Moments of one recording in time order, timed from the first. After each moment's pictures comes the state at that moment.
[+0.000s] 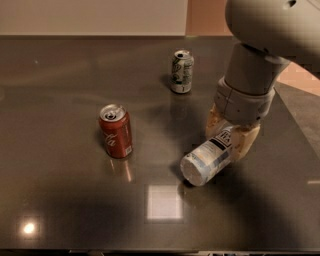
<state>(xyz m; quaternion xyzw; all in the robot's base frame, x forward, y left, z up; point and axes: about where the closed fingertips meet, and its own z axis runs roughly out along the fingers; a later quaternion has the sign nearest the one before) 0.439 -0.144 0.867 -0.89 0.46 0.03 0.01</state>
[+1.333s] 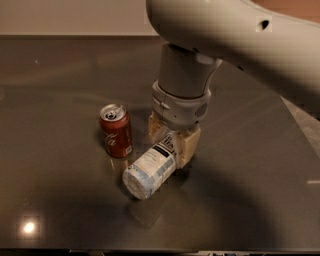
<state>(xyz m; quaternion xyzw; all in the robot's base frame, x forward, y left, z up) 0.415 -0.027 0.877 -0.93 0.37 0.05 0.04</state>
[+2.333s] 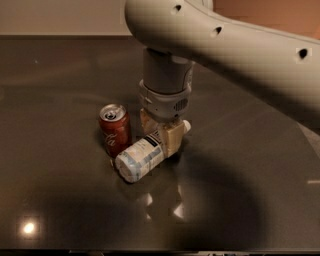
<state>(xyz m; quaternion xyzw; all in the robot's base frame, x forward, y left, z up) 0.457 -0.006 0.857 -0.91 0.42 0.03 0.02</state>
